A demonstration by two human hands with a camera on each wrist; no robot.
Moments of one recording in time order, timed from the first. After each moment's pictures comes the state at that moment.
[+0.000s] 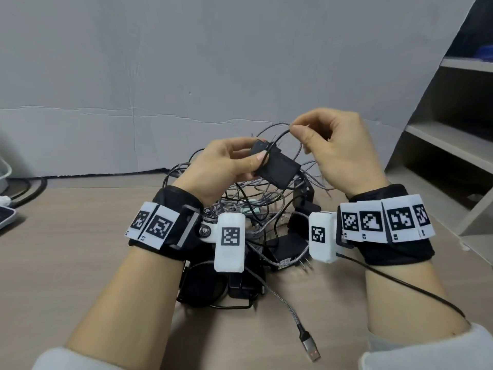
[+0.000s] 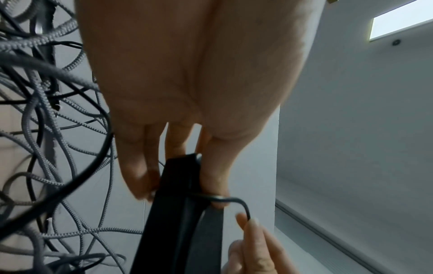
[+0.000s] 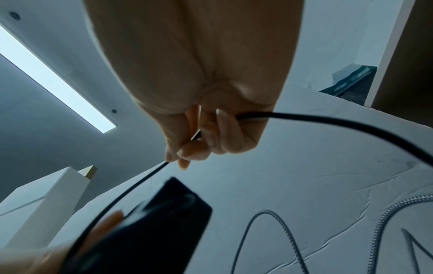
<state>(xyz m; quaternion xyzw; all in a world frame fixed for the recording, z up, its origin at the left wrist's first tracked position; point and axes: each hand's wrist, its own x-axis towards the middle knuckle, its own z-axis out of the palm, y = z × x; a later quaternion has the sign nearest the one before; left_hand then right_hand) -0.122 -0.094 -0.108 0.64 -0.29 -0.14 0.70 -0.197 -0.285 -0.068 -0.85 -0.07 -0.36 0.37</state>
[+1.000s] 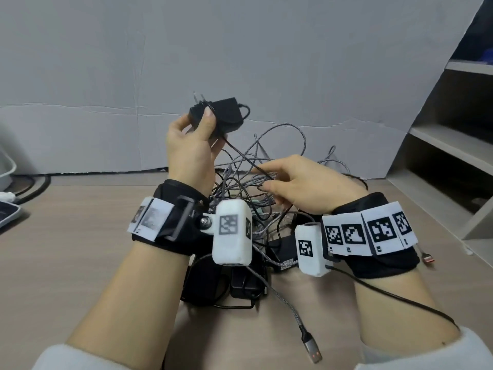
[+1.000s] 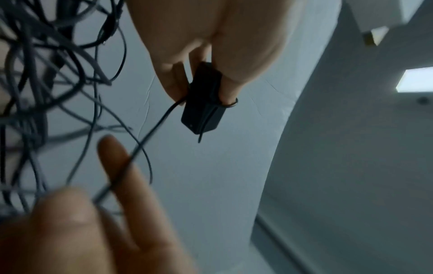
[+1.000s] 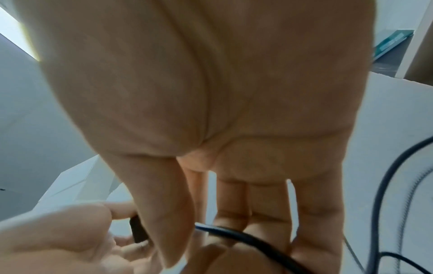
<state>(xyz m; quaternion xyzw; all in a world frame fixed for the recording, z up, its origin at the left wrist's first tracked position) -0.114 -0.087 -0.095 0.39 -0.08 0.08 0.91 -0.204 -0.251 -0.079 -0.96 -0.08 -0.01 0.28</state>
